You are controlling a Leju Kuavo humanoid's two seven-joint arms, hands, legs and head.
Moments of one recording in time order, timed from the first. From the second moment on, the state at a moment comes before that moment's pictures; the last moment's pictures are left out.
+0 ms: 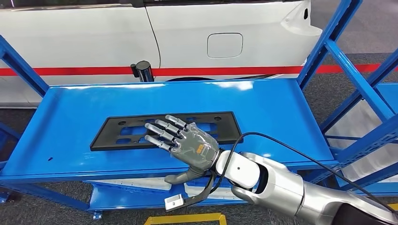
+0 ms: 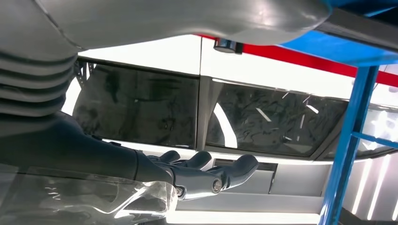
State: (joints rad) left arm -0.18 -0.06 -1.34 -0.24 0.58 0.29 0.06; right arm -0.66 -0.37 0.94 -1.74 1.13 -0.13 0.30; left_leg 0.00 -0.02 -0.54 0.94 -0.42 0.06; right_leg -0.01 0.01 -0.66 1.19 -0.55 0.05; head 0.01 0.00
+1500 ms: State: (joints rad) left arm -0.19 -0.06 -1.33 -0.24 0.57 0.28 0.04; right arm -0.75 -0.30 1.07 -1.50 0.92 0.22 0.47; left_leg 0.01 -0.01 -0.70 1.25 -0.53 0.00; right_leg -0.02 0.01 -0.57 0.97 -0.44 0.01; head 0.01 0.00
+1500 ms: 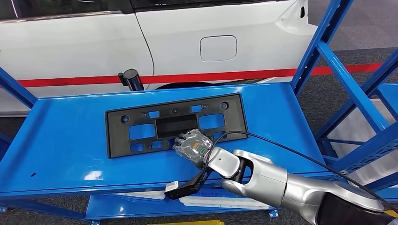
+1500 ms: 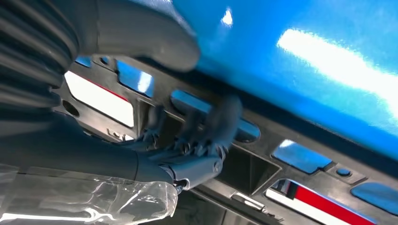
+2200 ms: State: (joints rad) left arm -0.19 -0.07 -1.32 -0.24 0.57 0.28 0.03; right arm -0.75 -0.29 1.06 -1.48 0.90 0.17 0.46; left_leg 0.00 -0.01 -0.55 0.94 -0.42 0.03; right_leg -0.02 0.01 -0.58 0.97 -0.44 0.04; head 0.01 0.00
